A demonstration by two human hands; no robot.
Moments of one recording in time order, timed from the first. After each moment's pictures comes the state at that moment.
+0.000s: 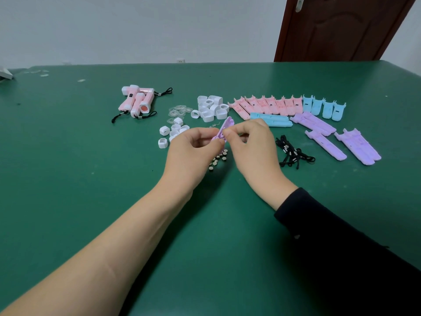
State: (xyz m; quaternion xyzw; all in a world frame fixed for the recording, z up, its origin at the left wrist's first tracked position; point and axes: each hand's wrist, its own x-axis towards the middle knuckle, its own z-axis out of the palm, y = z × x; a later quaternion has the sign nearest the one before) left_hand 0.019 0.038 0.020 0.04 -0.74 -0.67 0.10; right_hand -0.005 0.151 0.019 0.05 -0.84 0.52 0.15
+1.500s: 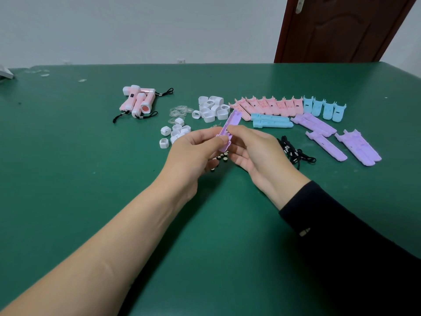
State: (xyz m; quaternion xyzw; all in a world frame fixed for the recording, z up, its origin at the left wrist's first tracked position) left_hand 0.019 0.035 0.023 0.06 -0.66 -0.74 -0.01; right_hand -0.006 0.156 0.026 -0.06 -0.60 0.80 -0.08
